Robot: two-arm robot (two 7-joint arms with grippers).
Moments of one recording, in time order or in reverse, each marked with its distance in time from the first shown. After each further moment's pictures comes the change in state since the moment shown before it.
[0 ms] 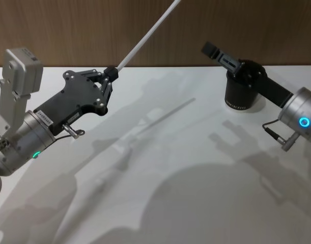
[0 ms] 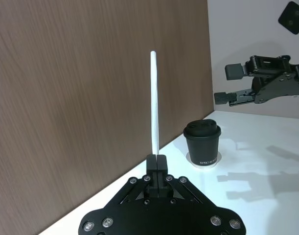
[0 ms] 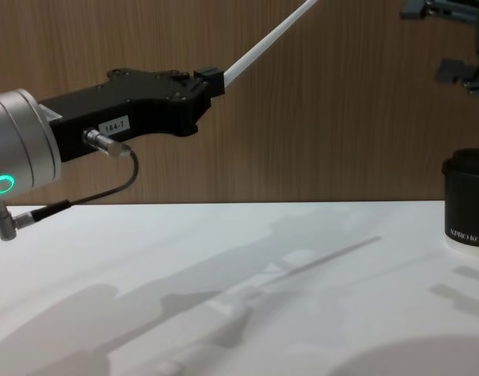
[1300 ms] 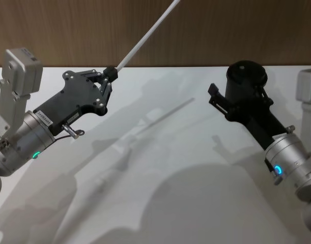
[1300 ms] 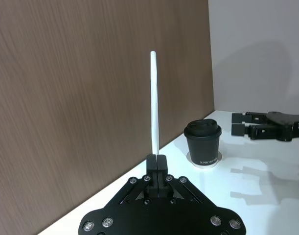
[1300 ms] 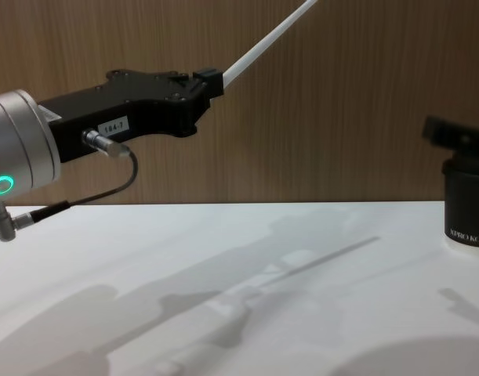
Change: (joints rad) left arm 0.002 0.000 -0.001 0.000 0.000 0.001 0.002; right arm -0.176 0.013 -0.120 0.027 -0.587 -0.502 -0.112
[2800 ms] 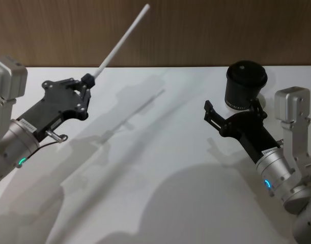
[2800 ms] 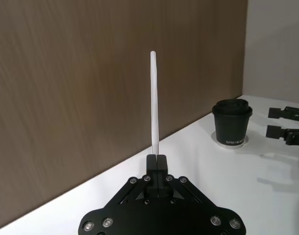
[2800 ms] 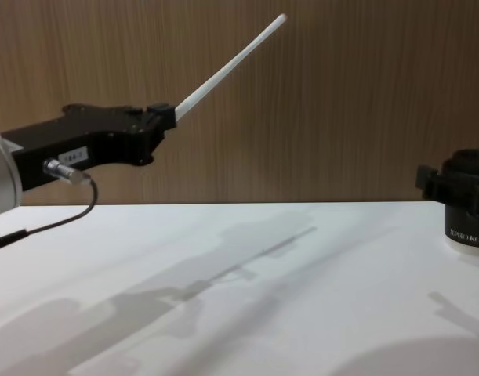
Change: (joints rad) left arm 0.057 0.005 -0.060 -0.001 0.017 0.054 0.069; right arm -0.016 0.013 -0.061 0.054 -0.140 -0.066 -0.077
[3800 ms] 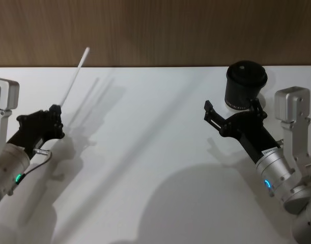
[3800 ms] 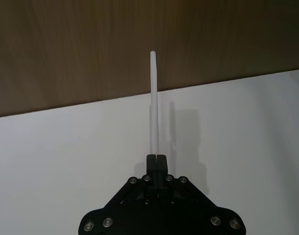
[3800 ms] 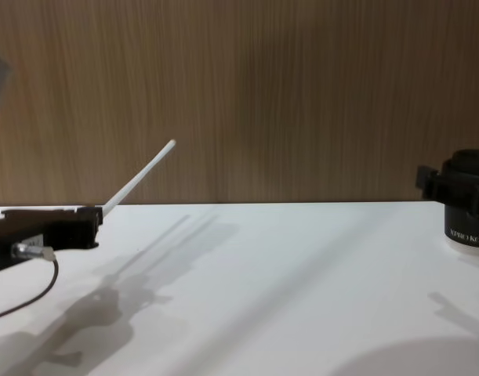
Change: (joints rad) left arm 0.082 -0.092 -0.066 0.023 0.028 0.259 0.298; right arm 0.000 0.000 0.000 0.000 0.000 0.000 0.000
